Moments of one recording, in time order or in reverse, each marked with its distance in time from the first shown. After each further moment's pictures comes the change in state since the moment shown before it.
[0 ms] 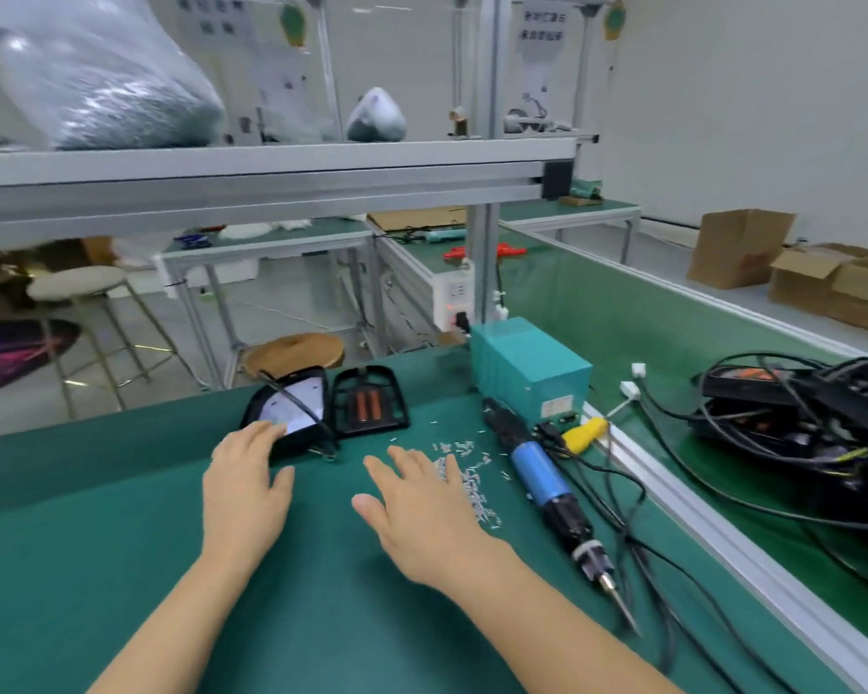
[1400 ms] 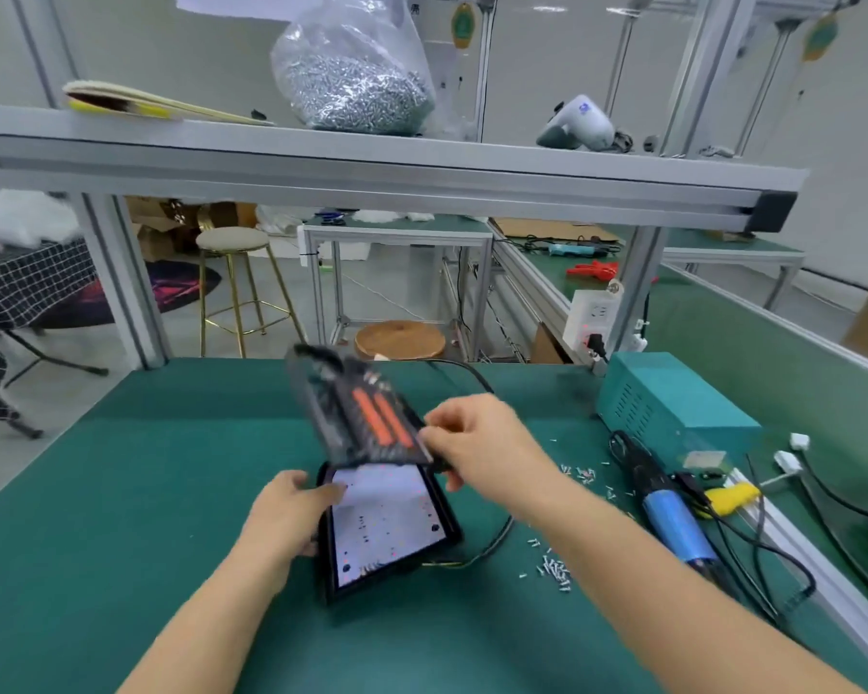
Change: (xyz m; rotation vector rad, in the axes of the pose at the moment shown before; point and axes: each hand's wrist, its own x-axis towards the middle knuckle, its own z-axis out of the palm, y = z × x) left_hand -0.047 -0.043 -0.057 -0.681 -0.136 -0.854; right_hand 0.045 -0.066 -0.040 0.613 0.088 -0.138
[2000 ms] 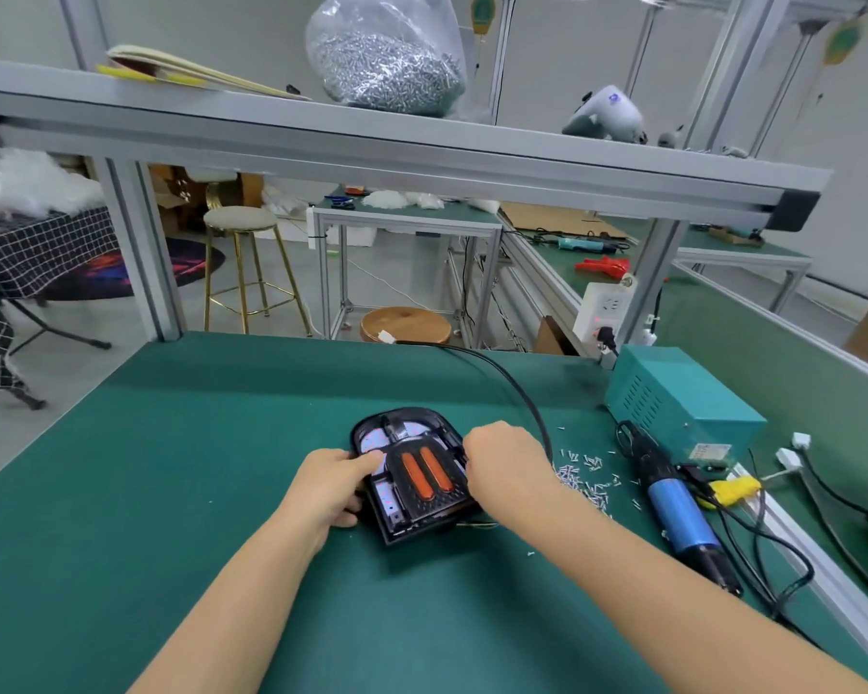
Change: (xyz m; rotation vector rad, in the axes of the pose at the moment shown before) left_hand 0.007 0.003 0.013 0.011 -0.152 -0.041; right_hand -0.005 0.023 0.021 -0.920 -0.098 0.036
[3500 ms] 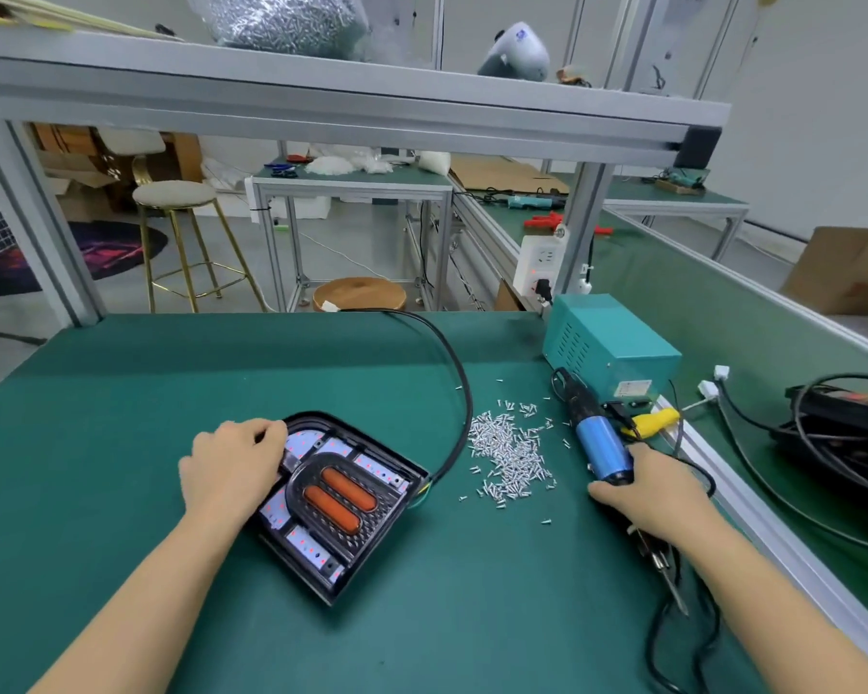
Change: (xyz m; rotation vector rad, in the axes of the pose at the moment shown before) left_hand -0.013 -0.012 -0.003 0.659 0.388 0.264; right_hand -0.101 0.176 0.044 0.357 -0.041 0.627
